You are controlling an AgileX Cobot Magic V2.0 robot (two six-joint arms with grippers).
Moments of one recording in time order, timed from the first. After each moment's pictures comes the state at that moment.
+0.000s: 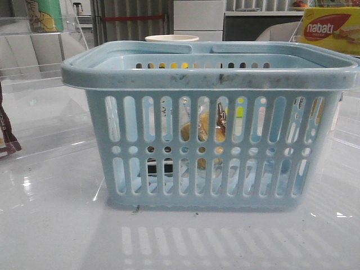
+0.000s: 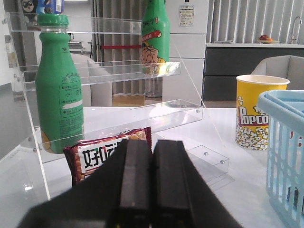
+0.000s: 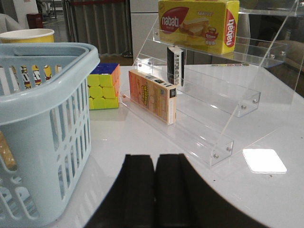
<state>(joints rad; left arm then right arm) -0.06 0.00 0.01 0.01 -0.01 0.00 -0.01 -0.01 0.03 0.00 0.09 0.08</state>
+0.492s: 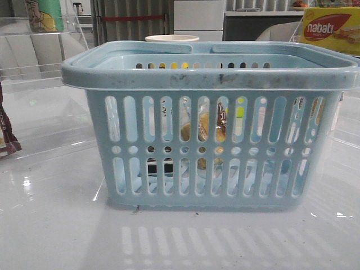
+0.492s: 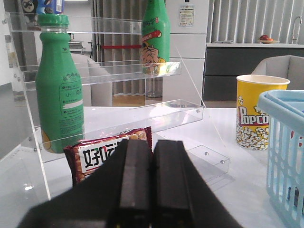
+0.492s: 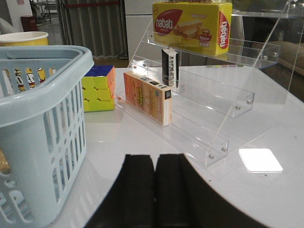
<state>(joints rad) -0.06 0.00 0.01 0.01 -0.01 0.00 -0.03 -0.01 0.03 0.00 0.09 0.08</state>
